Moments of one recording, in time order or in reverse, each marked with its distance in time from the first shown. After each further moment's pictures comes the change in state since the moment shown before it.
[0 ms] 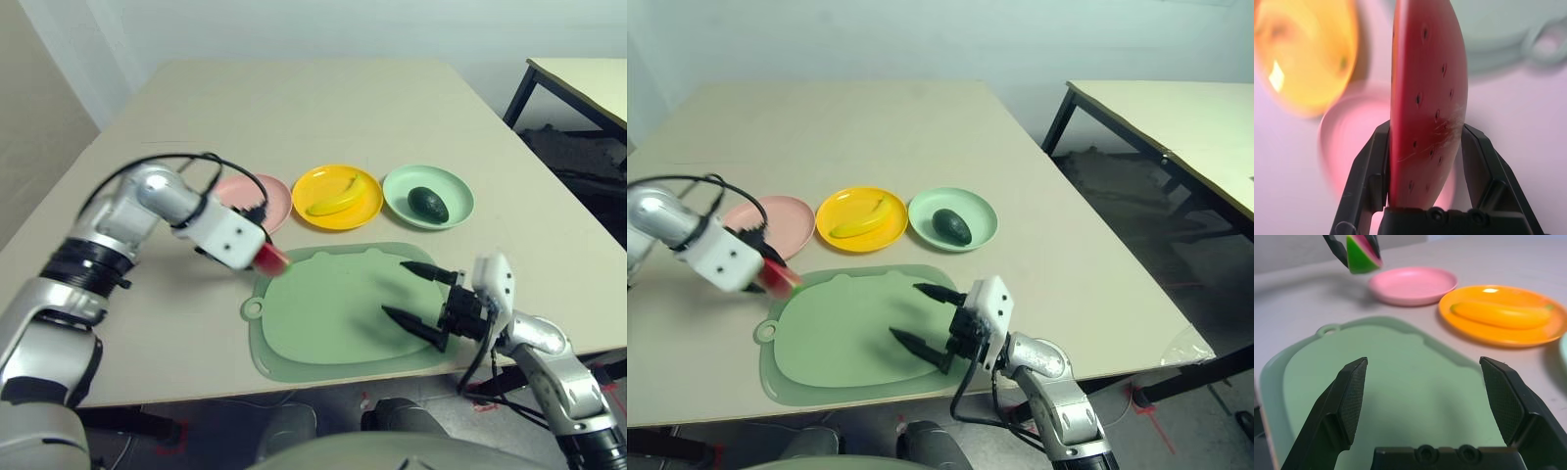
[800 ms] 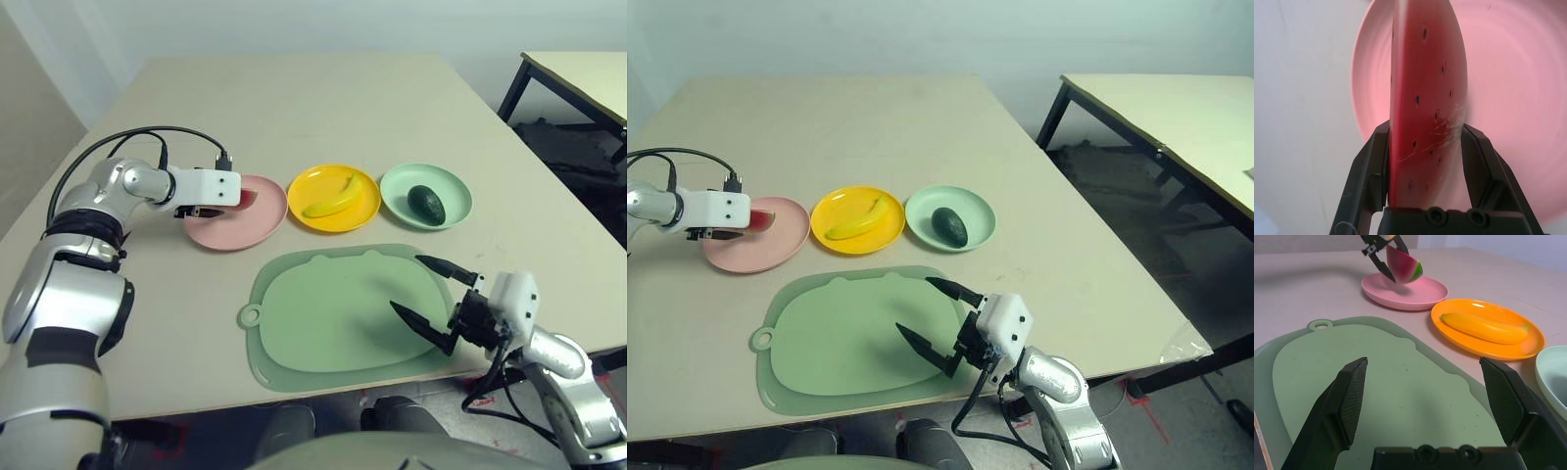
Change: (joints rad) left arm -0.161 -0.232 -0.050 0.645 0.368 -0.054 0.585; right arm 0.111 -0.057 0.020 -0.084 -0.061 -0.163 -0.016
